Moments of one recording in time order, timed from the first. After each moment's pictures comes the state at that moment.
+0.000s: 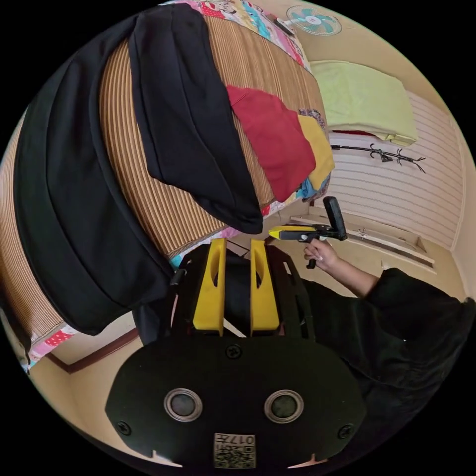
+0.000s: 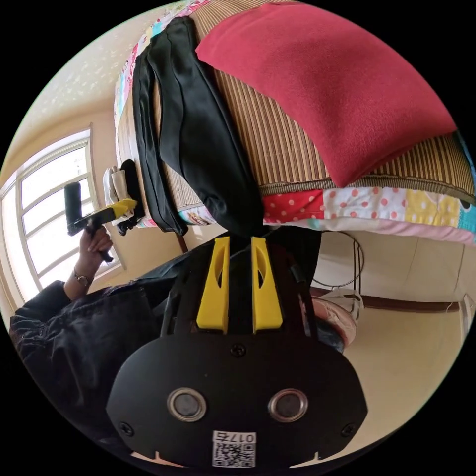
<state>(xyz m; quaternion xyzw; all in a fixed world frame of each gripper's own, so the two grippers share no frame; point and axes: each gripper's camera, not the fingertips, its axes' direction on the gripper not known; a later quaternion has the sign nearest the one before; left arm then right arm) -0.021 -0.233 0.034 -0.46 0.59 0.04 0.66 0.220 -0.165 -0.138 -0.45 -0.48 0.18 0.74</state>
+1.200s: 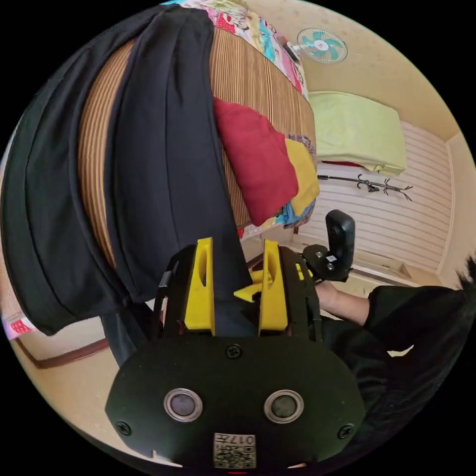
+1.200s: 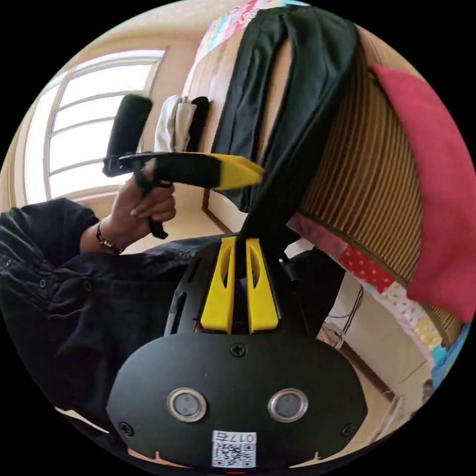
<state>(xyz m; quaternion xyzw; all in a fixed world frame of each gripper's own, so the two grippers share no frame) 0.030 -0.237 -0.004 -0.42 0.63 0.00 0.66 0.187 -0.198 -0.237 -0.38 -0.63 -0.09 0.68</state>
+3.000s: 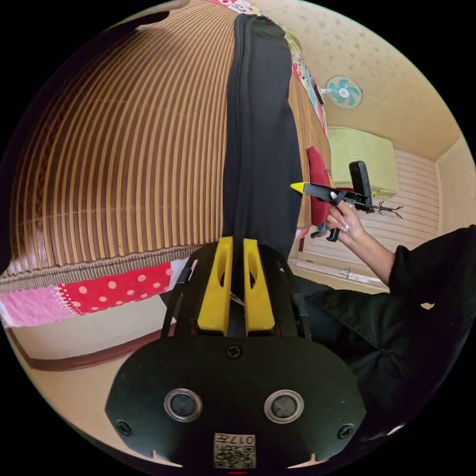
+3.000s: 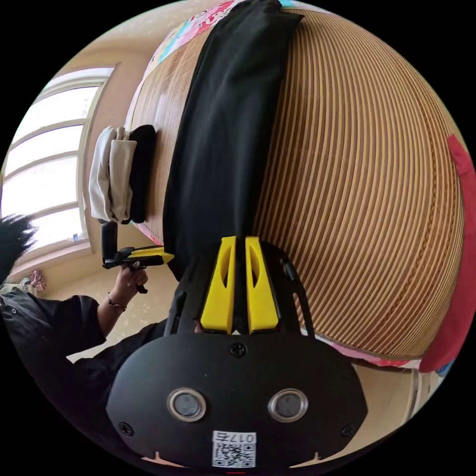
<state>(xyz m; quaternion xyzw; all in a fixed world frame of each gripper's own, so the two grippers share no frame) -0.271 -0.077 0.121 -0.35 0.63 -0.11 0.68 -0.066 -0.171 -0.217 -0.38 -0.47 0.01 0.80</state>
